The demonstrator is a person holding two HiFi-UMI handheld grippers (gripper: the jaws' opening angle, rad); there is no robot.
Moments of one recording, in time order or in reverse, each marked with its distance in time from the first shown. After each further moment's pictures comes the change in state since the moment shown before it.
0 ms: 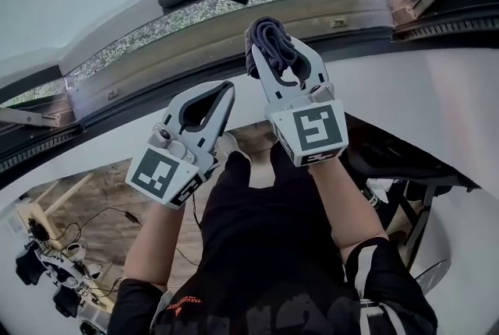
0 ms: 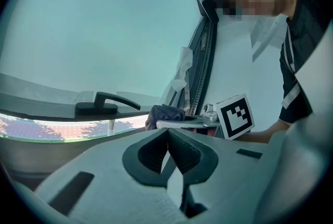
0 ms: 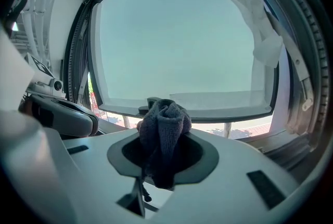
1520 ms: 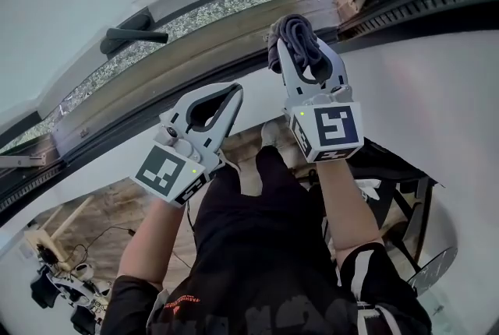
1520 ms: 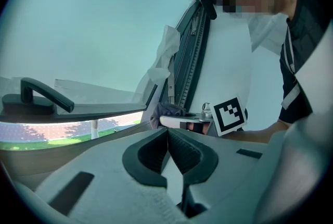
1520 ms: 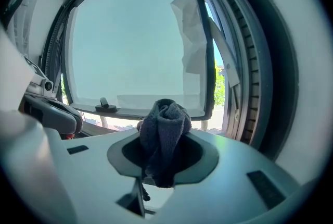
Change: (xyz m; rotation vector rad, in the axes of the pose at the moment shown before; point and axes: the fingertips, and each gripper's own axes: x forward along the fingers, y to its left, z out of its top) left arm 0.120 -0.071 0.006 0.021 0.036 -0.166; right arm -0.068 -0.164 -0.005 0.036 -0.012 -0.237
